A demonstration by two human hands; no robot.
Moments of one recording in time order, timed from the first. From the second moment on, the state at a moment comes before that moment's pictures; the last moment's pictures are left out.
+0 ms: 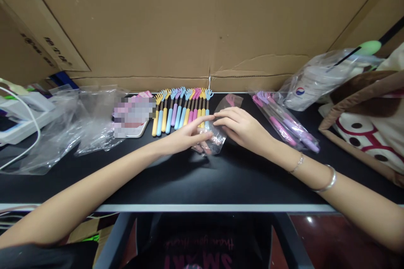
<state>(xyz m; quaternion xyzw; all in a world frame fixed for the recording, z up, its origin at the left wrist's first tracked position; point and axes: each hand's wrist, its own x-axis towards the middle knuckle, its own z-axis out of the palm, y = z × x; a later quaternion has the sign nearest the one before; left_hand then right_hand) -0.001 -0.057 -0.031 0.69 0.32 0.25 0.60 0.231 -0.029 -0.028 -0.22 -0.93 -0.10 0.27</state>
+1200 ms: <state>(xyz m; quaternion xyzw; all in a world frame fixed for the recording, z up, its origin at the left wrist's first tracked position) -0.003 -0.057 -0.037 0.88 0.29 0.30 -0.22 0.228 -0.036 -0.036 -0.23 -0.95 0.02 0.20</state>
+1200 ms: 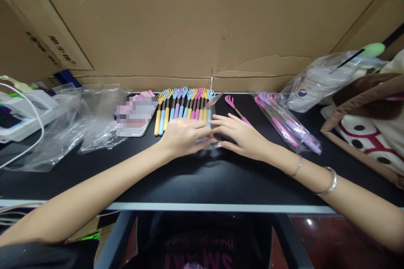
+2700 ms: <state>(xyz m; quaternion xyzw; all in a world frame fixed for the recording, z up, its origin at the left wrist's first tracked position) -0.019 -0.030 -0.043 0.89 0.28 0.33 -0.15 0.225 -0.033 -0.031 -0.30 -0.67 0.54 0.41</state>
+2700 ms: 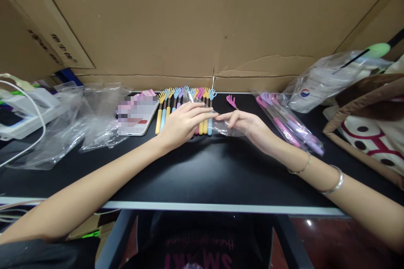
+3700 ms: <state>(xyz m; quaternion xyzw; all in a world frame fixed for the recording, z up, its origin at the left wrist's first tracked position) -0.060 0.001 -0.028 0.87 0.39 0.24 -0.19 0.226 -0.026 -0.033 -0.34 -0.67 0.50 0.44</state>
